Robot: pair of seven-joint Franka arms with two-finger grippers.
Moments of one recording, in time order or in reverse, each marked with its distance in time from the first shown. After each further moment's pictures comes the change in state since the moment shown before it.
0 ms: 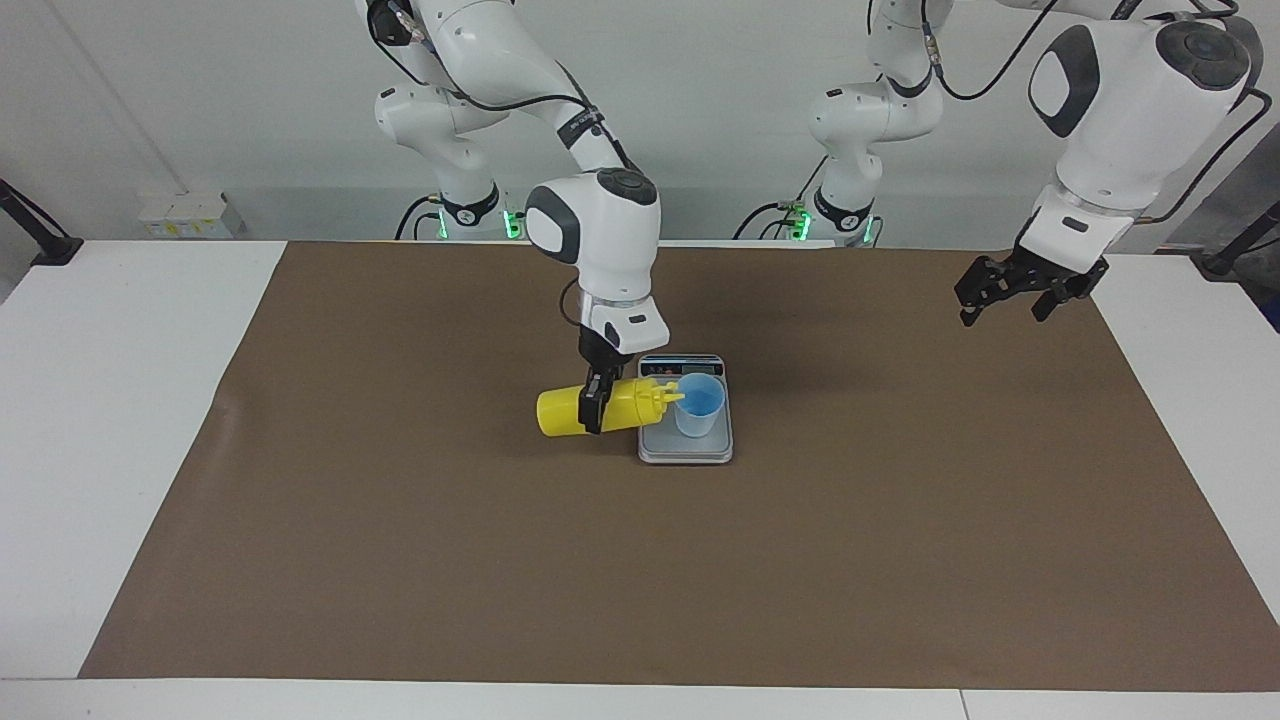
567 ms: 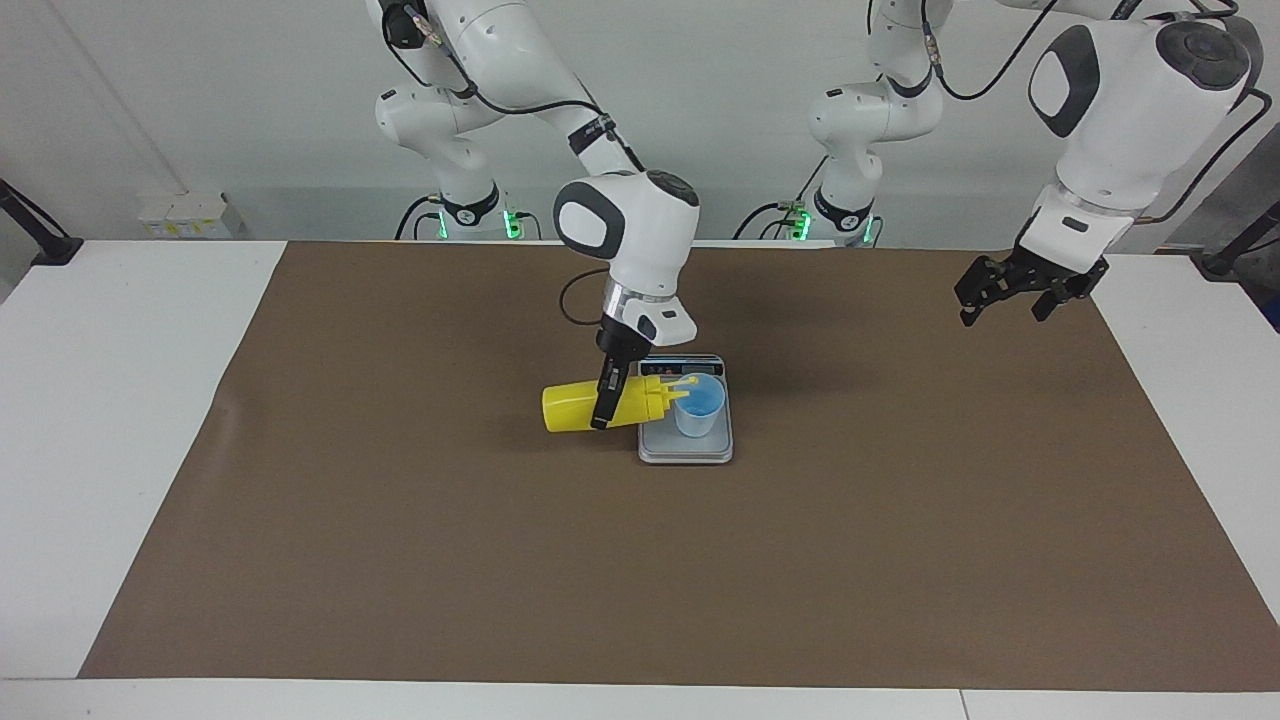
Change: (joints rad) left arm 0.000 0.000 0.000 0.000 0.000 0.000 0.000; right arm 0.060 0.012 0.000 -0.014 -0.209 -0.057 0.055
